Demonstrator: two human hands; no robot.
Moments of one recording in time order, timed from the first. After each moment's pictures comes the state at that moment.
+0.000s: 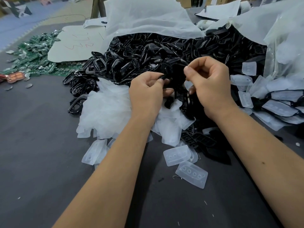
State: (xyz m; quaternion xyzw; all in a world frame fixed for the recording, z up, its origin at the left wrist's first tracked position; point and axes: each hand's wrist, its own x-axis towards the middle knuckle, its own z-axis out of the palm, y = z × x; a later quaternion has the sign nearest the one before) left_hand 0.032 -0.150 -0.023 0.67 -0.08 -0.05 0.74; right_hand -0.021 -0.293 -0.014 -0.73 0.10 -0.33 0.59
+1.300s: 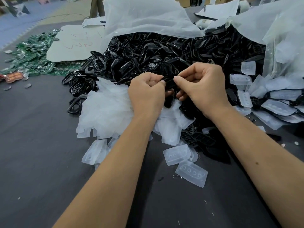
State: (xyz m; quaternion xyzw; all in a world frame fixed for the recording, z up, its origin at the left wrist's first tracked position) left_hand 0.029 -0.153 -0.019 0.71 -0.06 0.01 0.71; right_hand -0.020 -0.288 -0.019 -0.77 0.08 -0.30 0.56
